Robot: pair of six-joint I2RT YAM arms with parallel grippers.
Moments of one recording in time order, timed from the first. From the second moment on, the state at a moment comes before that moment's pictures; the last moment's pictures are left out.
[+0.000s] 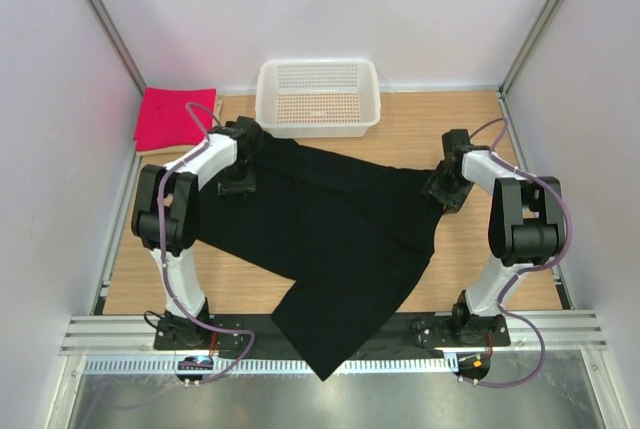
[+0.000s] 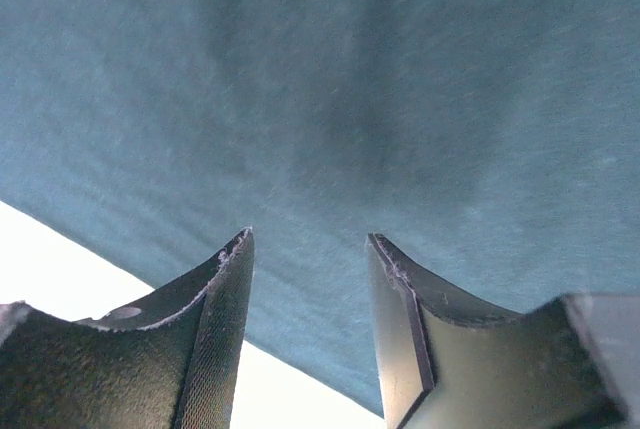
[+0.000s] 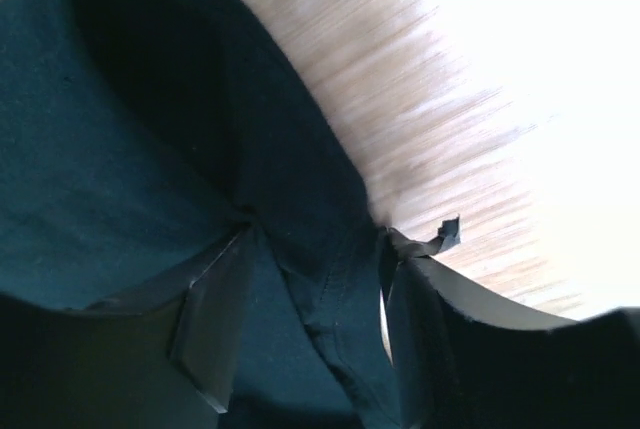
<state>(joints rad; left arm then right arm) -0.26 1.93 1.40 -0.89 -0.27 -0.41 0.01 1.75 1.08 -0.65 0.08 0.60</state>
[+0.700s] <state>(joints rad) -0.44 1.92 1.24 -1.02 -0.30 -0.50 0.02 1.95 1.34 -0.69 0.37 0.54</state>
